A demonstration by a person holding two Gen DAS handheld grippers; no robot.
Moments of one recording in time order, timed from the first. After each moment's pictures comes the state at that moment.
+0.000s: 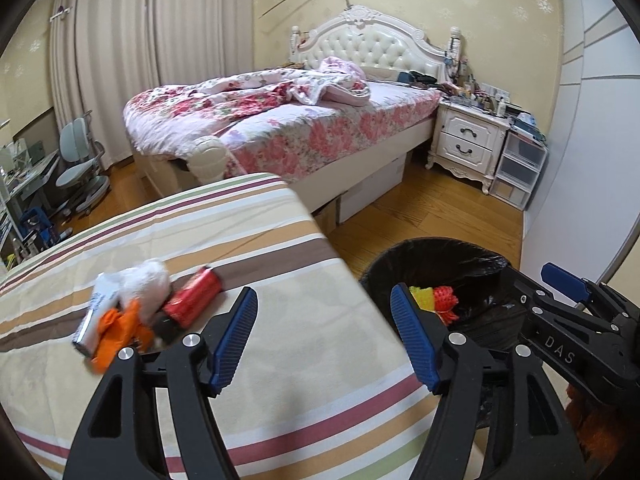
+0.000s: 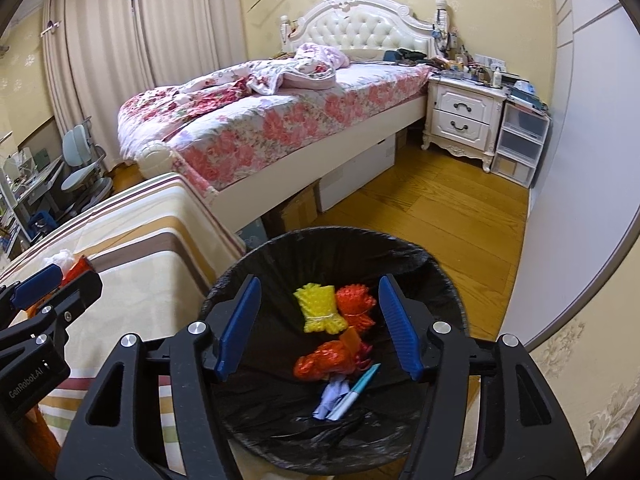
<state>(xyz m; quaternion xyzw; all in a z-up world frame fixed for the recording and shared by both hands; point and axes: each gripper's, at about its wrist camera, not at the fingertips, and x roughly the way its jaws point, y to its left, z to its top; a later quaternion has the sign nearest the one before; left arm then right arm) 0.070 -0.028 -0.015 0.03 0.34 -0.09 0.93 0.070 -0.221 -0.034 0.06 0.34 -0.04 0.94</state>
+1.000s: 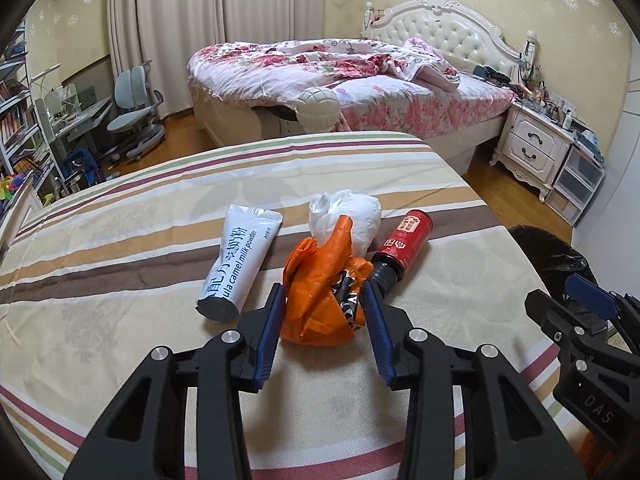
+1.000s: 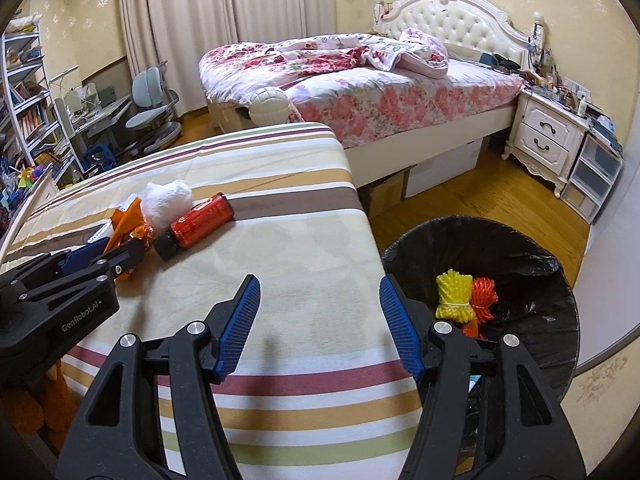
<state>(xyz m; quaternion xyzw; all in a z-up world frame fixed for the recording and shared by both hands) 0.073 0.094 -0.040 0.00 0.39 0.00 0.92 0.069 -0.081 -0.040 -0.01 0.38 0.09 0.92</state>
